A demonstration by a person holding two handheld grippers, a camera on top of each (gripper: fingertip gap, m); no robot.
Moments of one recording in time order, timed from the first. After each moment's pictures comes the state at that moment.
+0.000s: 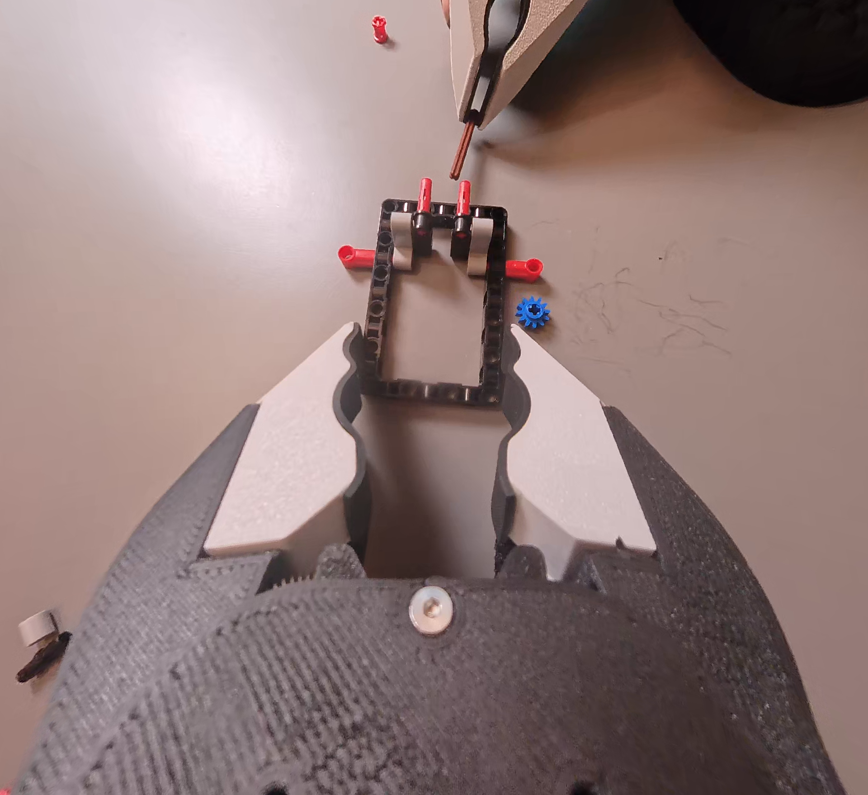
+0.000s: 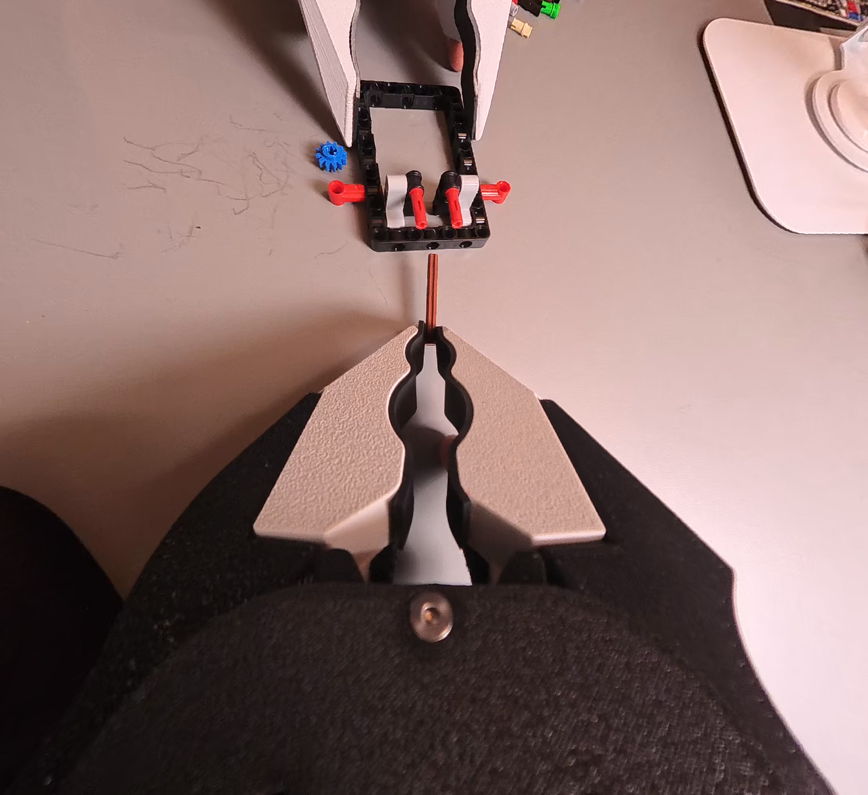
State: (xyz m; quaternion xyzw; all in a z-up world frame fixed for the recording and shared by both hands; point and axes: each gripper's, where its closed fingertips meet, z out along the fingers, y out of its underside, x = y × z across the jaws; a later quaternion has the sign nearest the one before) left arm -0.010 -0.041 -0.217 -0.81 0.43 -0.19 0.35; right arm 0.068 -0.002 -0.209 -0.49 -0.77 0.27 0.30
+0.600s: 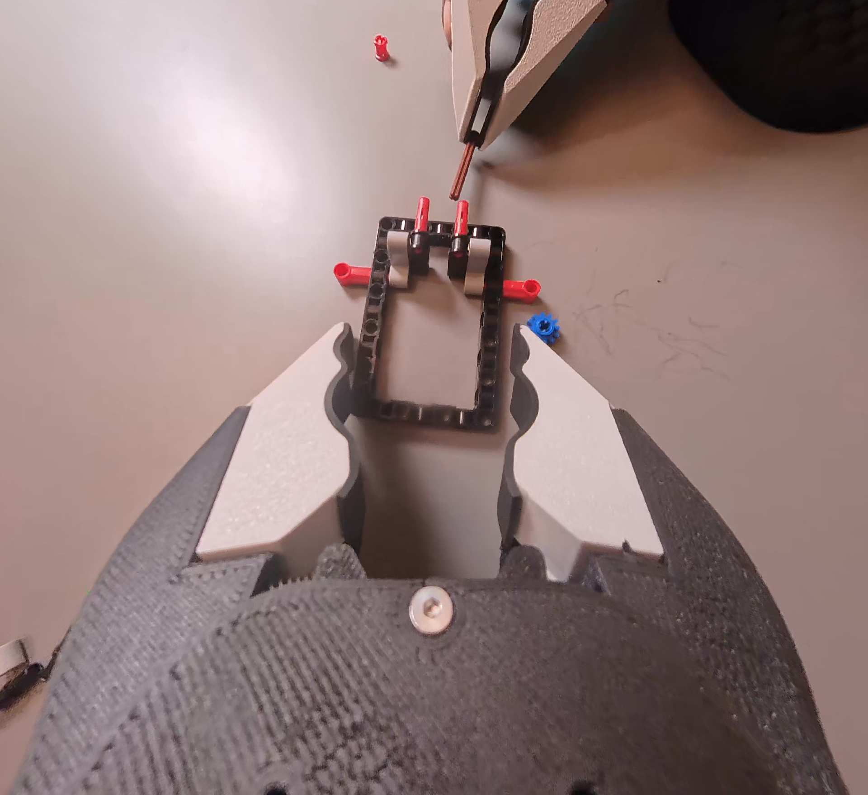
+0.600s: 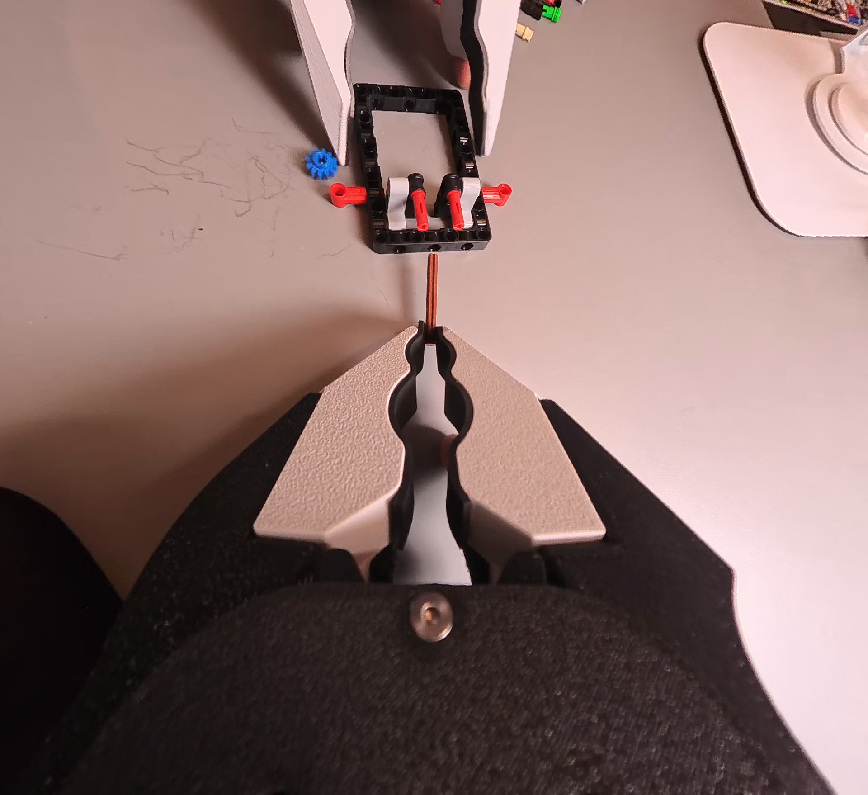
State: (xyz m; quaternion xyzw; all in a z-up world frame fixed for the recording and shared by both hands) left arm -0.002 -0.038 -0.217 -0.81 0.42 -0.19 0.36; right arm 0.069 -0.003 -0.209 -0.49 -0.77 0.27 0.30
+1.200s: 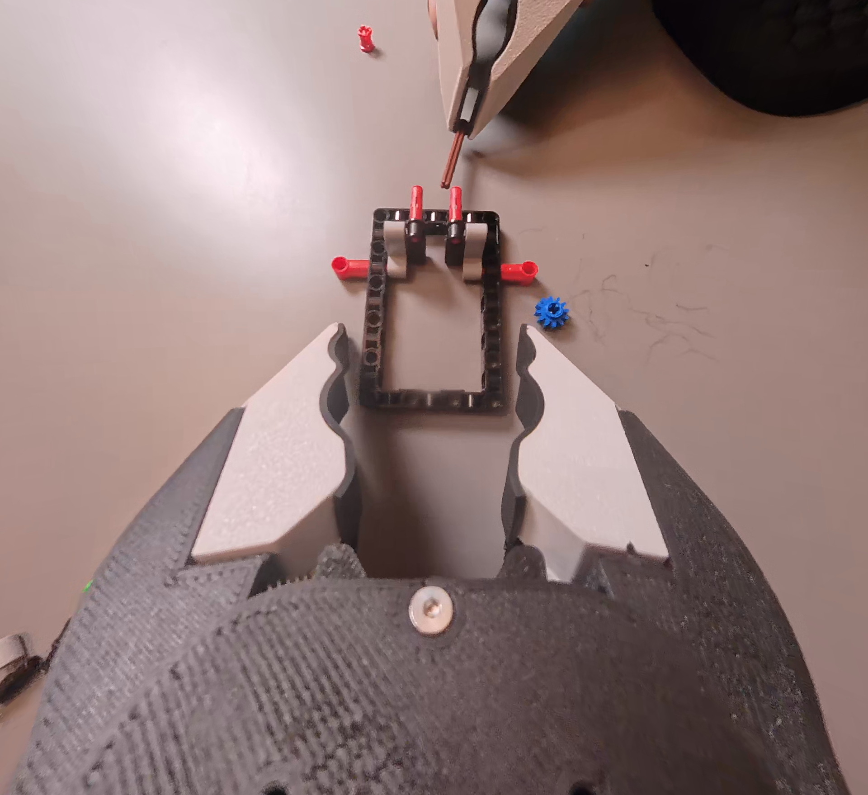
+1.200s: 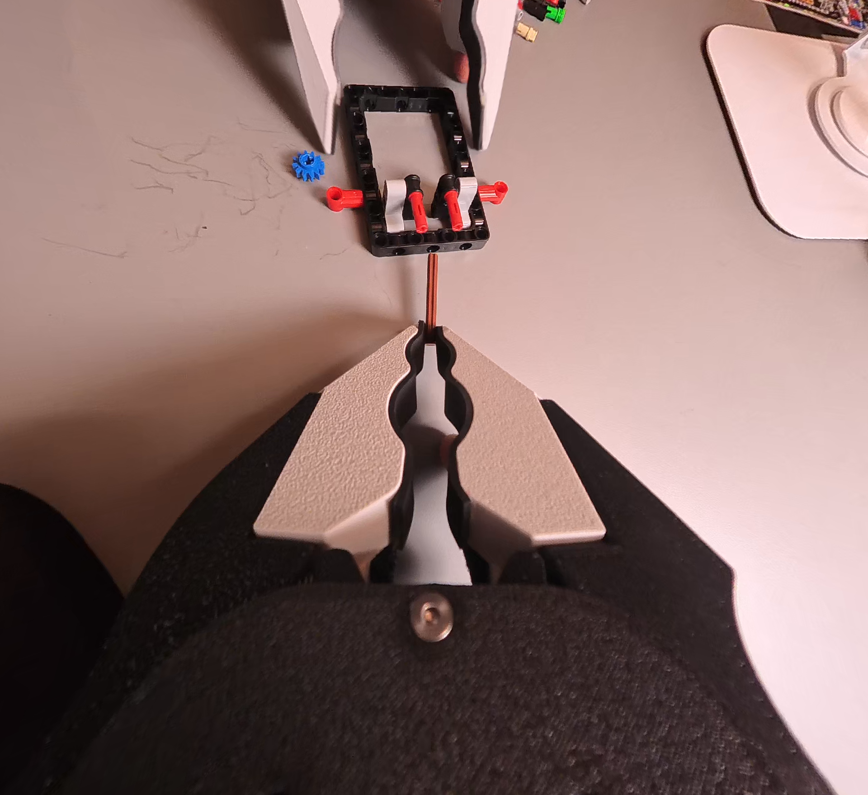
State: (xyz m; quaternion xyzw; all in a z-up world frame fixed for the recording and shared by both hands) left arm -0.003 -0.044 -0.218 -0.80 0.43 -0.20 0.35; right arm 0.072 -0.006 -0.209 -0.49 -0.77 0.27 0.30
